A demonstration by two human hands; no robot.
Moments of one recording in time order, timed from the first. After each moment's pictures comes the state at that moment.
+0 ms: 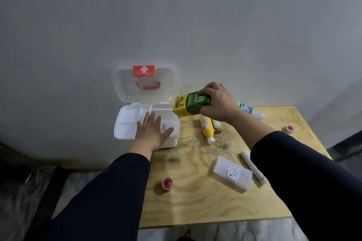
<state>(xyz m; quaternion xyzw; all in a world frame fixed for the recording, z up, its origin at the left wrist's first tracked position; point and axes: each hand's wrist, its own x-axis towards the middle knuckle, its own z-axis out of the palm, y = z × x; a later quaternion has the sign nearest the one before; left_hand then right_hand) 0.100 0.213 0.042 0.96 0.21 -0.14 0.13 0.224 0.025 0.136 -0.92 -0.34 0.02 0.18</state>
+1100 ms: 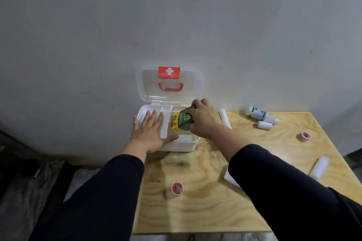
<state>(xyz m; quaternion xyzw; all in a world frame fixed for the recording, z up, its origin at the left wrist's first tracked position) 0.086 0.248 0.045 0.97 0.19 -0.14 0.07 0.194 0.089 0.096 -0.91 -0.40 0.04 0.04</state>
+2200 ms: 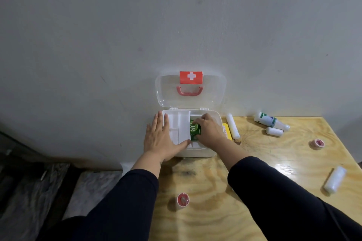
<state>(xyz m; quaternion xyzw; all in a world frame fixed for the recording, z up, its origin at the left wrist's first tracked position) 0.102 0.231 0.029 0.96 0.23 -0.05 0.13 0.212 0.096 0.044 -0.93 -0.30 0.15 0.17</state>
